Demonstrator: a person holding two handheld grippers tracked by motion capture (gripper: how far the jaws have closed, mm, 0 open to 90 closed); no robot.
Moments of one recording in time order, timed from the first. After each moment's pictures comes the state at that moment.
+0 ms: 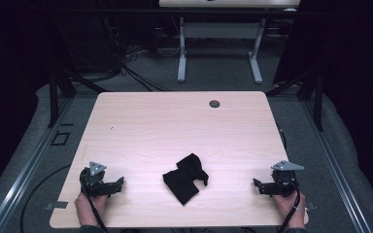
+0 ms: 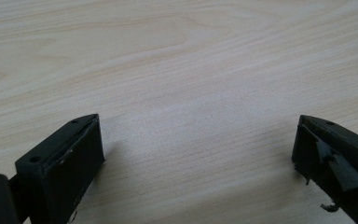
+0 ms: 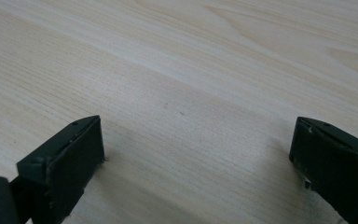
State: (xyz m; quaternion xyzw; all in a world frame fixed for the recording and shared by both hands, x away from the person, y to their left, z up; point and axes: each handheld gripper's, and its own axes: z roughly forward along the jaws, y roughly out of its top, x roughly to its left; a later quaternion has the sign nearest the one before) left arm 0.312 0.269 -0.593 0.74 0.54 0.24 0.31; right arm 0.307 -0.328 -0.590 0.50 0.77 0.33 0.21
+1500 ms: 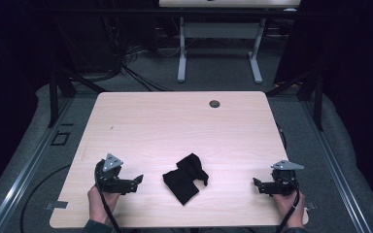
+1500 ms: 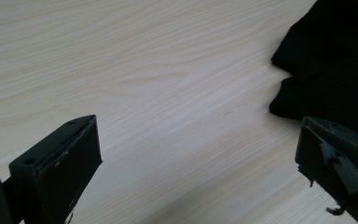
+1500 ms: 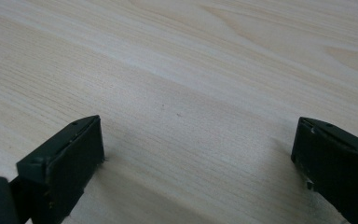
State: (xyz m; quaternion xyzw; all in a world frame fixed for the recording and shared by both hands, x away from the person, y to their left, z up) left arm 0.304 0.207 -0.535 0.79 0.45 0.19 0.38; right arm 0.309 -0.328 -0.590 0.51 0.77 0.33 0.21
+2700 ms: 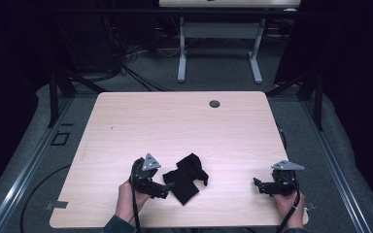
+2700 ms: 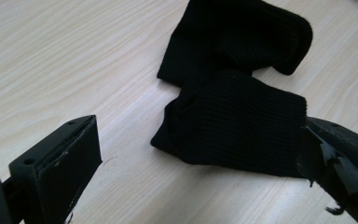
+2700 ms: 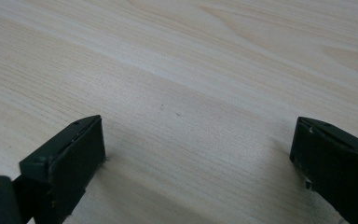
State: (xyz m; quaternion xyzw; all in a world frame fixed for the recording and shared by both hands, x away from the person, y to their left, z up) left arm 0.306 0.118 -0.528 0.85 0.35 0.13 0.36; right arm 0.308 -0.328 -0.590 0.51 0.77 0.33 0.21
